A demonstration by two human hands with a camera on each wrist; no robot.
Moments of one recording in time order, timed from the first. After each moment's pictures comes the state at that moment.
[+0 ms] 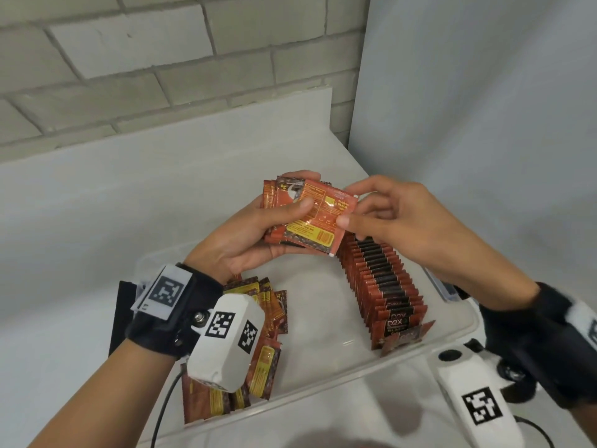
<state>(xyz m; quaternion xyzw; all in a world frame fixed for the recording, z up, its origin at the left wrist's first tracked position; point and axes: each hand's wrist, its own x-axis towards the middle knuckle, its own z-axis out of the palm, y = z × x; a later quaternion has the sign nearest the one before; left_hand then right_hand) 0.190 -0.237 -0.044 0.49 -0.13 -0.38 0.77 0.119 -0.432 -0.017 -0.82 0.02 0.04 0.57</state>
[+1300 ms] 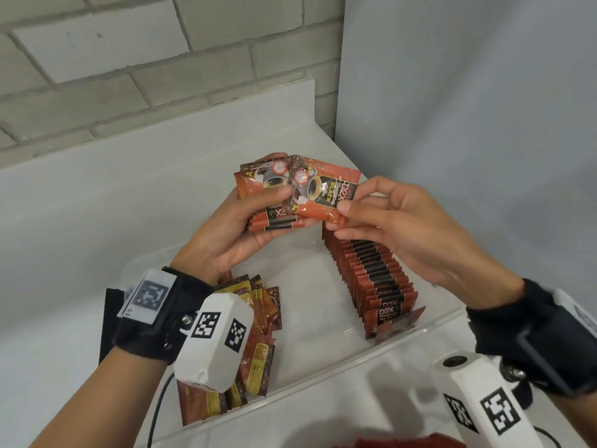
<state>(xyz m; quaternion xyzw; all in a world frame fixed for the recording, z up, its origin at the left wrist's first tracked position) 0.192 -0.239 -0.044 0.48 -0.09 -0.31 0.81 0.107 -0.430 -0.024 -0.65 0.10 0.03 0.76</state>
